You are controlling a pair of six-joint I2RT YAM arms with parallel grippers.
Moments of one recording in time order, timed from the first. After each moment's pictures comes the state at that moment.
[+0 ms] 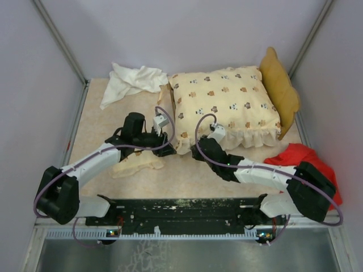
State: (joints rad) left arm -0.51 1.32 0.77 -0.05 0.70 -0.02; right arm 0.92 1.31 0.60 0.18 0.43 0.93
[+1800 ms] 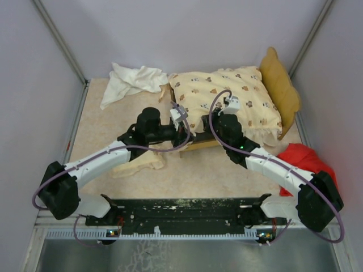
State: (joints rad) left arm -0.75 1.38 0.94 0.12 0.51 -0.02; right arm 0.67 1.21 0.77 0.22 0.34 0.59
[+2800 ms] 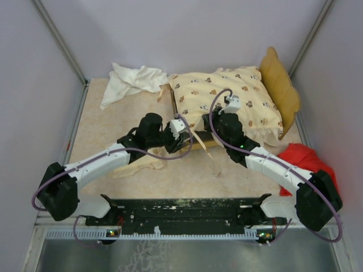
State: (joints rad) left arm -0.75 1.33 0.89 -0.02 0.34 0.23; right arm 0.64 1.22 0.77 0.24 0.32 0.59
